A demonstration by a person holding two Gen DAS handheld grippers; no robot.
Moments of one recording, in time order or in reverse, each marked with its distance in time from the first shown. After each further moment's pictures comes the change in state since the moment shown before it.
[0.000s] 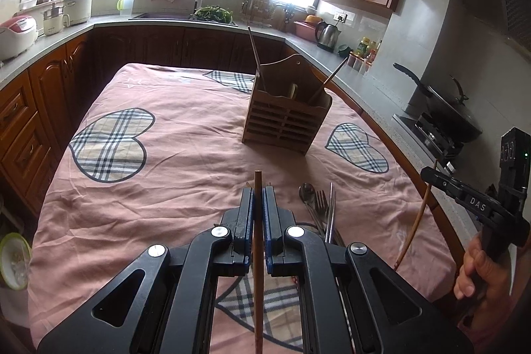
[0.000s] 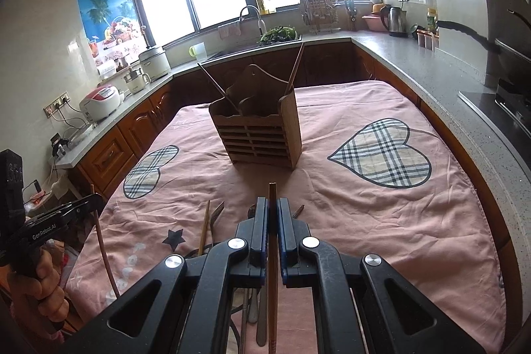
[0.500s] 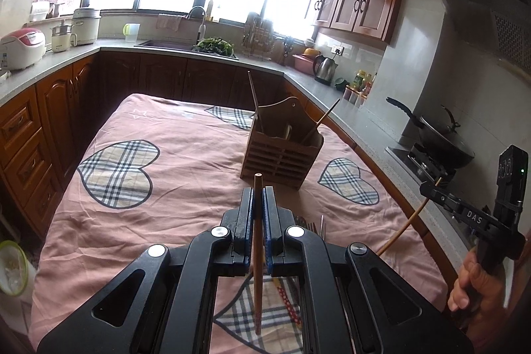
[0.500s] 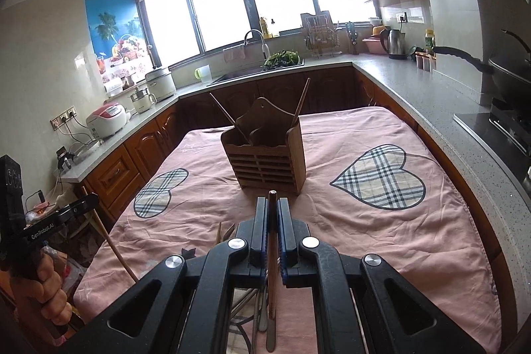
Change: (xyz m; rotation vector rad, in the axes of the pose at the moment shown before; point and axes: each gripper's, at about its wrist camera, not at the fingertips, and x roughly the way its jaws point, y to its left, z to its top) left arm -0.033 0.001 0.014 -0.027 -0.152 -0.013; right arm -0.030 0.009 0.012 -0.002 -0.108 0.010
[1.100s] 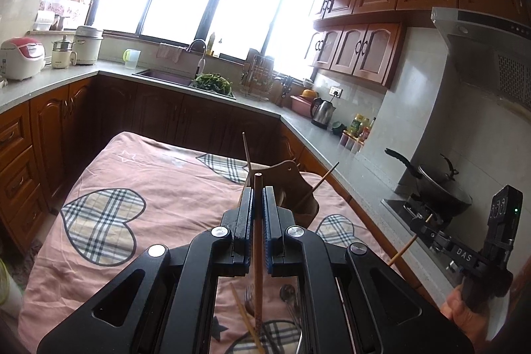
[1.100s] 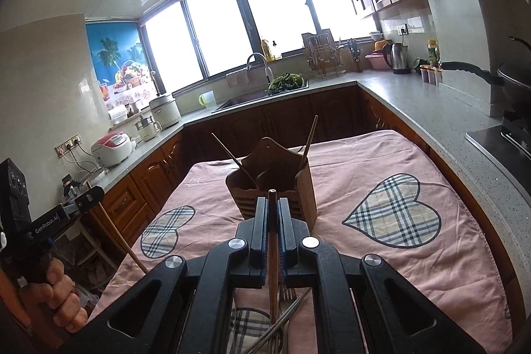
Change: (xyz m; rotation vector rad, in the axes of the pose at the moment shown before) left arm 0.030 0.002 0.061 -0.055 -0.169 -0.024; right arm 0.022 -0.004 0.041 0.044 -0.103 0.041
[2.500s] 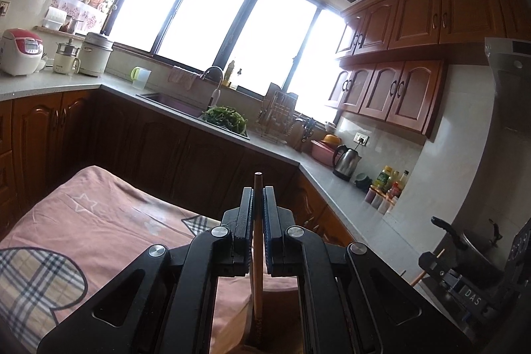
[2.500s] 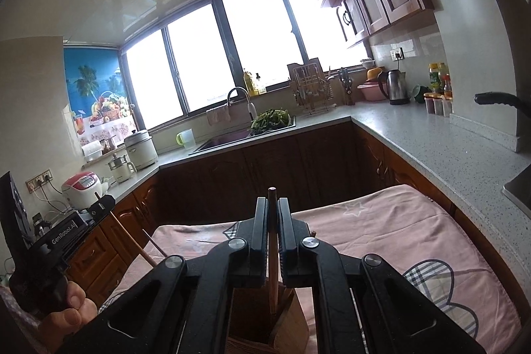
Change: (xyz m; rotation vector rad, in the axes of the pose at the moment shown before) left arm 0.206 0.015 0.050 -0.093 -0.177 0.073; right arm 0.164 -0.034 0.076 0.028 -0.146 -0.061
